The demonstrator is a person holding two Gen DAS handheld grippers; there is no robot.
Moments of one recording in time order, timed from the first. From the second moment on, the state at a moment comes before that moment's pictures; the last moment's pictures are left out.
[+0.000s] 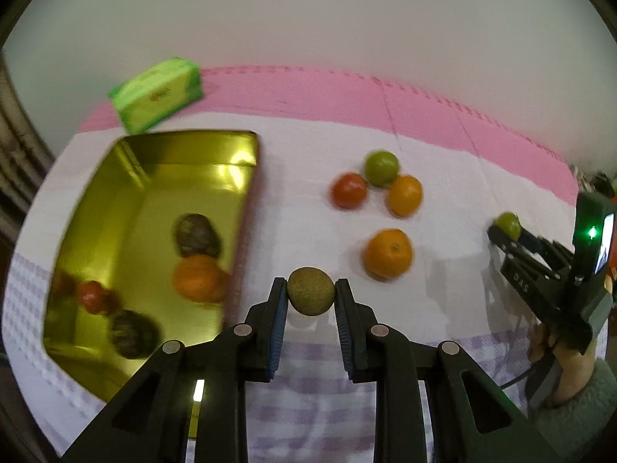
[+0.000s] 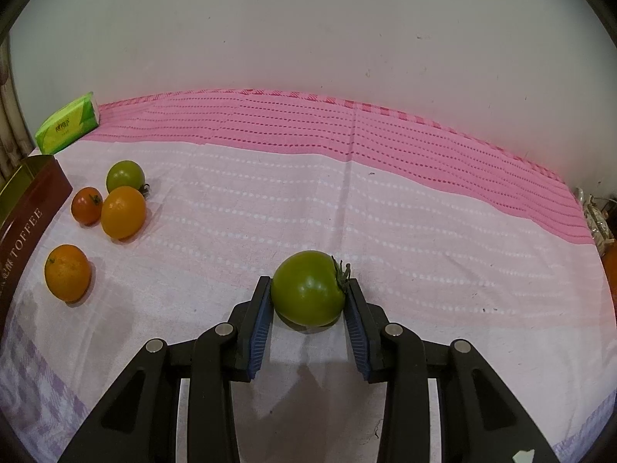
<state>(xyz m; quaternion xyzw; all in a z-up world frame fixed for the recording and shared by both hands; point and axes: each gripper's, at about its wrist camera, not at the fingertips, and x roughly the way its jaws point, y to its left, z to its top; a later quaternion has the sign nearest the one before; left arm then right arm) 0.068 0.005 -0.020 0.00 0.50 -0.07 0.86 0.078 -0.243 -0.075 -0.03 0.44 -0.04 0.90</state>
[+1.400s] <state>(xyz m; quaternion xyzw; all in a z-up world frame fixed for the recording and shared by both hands) 0.059 0.093 -0.049 0.02 0.55 0.03 0.84 0.078 -0.242 -0.075 -0.03 0.44 -0.04 0.90</state>
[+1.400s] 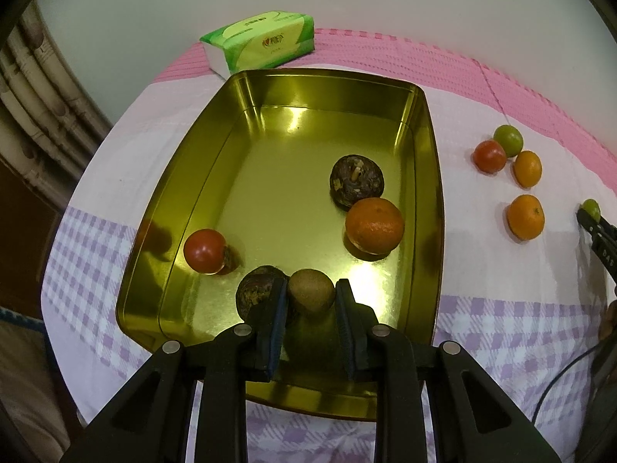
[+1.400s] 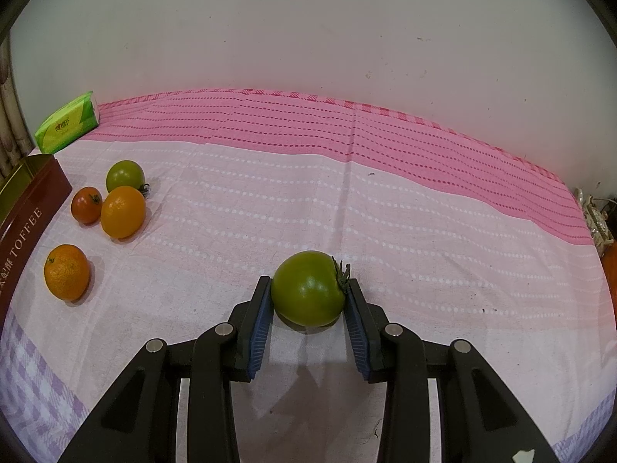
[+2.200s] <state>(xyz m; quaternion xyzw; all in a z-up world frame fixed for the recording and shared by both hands) 0.045 0.145 -0.008 -0.01 0.49 0.04 0.87 0.080 -0.227 -0.046 0.01 0.43 0.00 0.90</state>
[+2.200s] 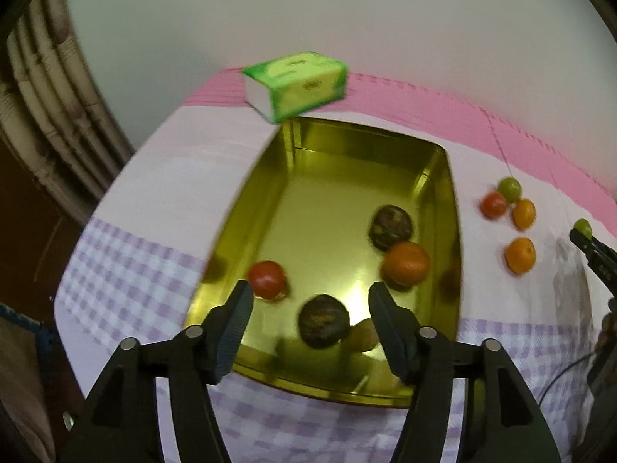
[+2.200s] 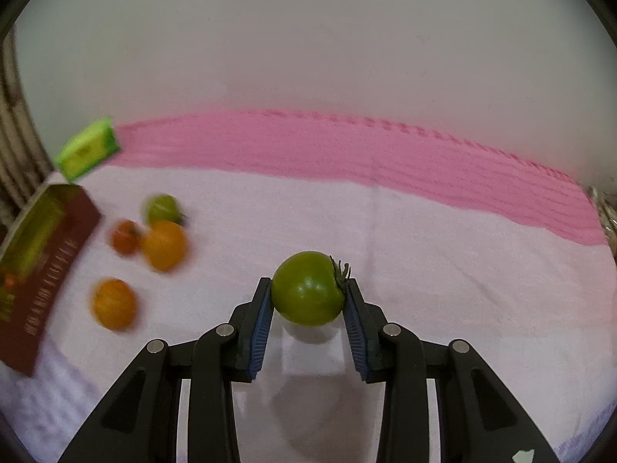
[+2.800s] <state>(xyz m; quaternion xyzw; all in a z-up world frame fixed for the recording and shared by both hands) 0.014 0.221 -0.010 -0.03 0.49 0.15 0.86 0.089 0.017 -0.001 -0.05 0.41 0.28 0.86</state>
